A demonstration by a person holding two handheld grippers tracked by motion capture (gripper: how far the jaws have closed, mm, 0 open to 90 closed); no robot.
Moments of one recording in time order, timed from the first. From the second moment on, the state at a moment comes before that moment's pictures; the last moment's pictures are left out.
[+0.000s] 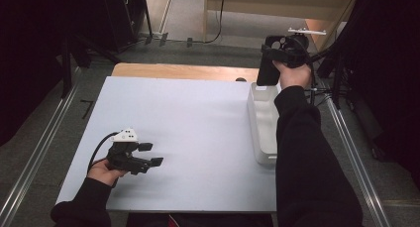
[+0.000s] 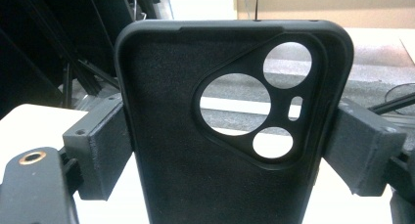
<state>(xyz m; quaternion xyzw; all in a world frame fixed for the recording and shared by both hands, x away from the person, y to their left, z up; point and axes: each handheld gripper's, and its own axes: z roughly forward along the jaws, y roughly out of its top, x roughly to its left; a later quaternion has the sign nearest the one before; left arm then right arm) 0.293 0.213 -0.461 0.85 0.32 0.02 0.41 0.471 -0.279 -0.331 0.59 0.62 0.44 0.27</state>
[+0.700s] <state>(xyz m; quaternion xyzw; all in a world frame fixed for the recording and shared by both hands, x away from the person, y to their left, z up) 0.293 0.213 -0.461 0.85 0.32 0.02 0.41 0.475 -0.279 -0.362 0.60 0.61 0.43 0.28</state>
